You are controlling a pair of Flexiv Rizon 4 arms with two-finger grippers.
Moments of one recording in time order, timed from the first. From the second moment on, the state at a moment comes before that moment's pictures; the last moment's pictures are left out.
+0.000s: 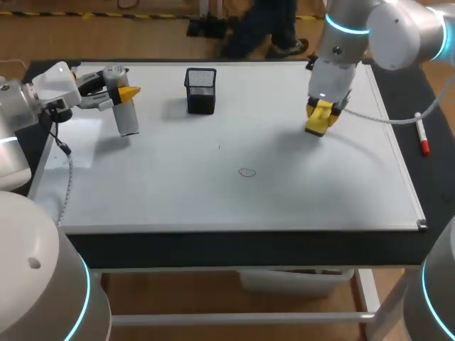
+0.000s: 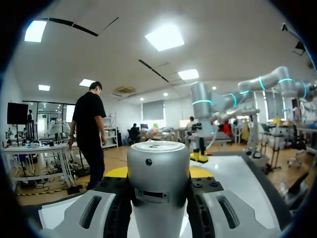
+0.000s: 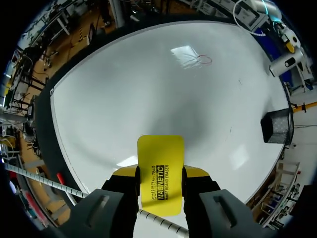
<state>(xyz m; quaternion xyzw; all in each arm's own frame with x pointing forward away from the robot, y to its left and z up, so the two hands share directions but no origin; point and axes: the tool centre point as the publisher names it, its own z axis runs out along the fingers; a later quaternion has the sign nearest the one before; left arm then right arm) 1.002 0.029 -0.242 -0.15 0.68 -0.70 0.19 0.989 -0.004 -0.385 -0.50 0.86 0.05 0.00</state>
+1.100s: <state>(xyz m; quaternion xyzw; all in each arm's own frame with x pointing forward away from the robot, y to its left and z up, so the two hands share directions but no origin) 1.002 0.029 -0.241 -0.15 0.68 -0.70 0.19 0.897 0.178 -0.387 -0.61 0.79 0.04 -0.02</state>
